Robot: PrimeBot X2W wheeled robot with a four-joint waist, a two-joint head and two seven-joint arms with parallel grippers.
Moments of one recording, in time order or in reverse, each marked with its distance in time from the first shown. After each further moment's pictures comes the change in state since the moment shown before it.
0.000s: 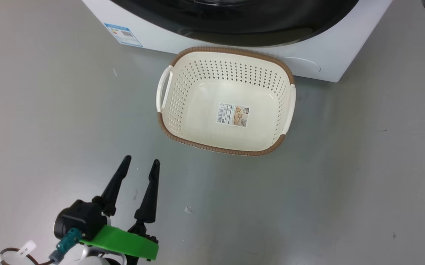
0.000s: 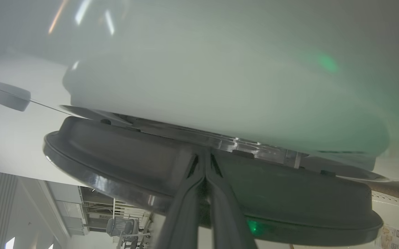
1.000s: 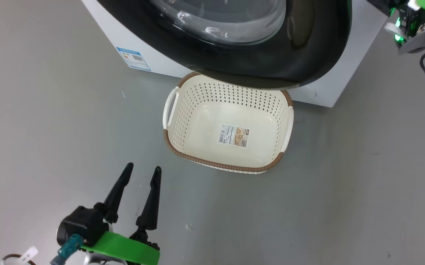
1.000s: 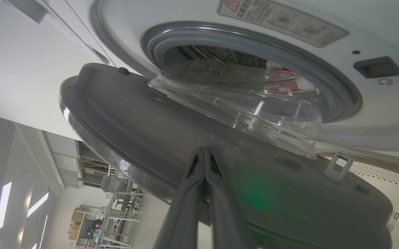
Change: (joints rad) left arm 0.025 0.000 -0.009 0.000 -0.019 0.000 0.000; right arm 0.203 -0.012 0.024 -0.208 -0.022 -0.003 0.085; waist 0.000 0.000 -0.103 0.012
